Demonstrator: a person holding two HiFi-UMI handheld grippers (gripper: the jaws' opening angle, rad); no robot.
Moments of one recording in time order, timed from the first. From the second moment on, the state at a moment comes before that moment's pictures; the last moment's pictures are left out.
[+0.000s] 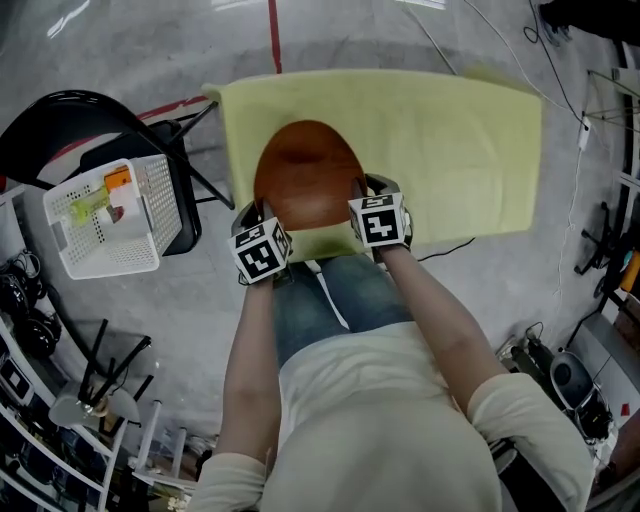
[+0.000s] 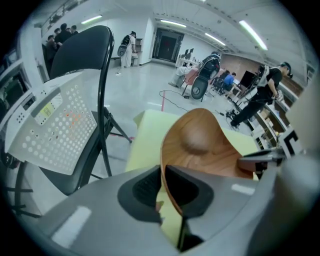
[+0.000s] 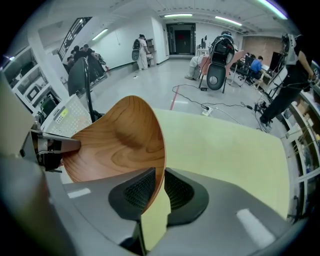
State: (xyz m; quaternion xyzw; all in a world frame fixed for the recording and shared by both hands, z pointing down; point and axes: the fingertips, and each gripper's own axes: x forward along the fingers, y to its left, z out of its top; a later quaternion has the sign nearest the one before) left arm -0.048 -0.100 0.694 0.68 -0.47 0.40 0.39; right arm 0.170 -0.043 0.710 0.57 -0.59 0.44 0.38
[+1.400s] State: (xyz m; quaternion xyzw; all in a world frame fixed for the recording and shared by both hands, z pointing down) left arm -0.106 -0.075 0.535 0.68 -0.57 0.28 0.38; right arm 0.115 -0.082 0.541 0.51 -0.71 0.28 0.39
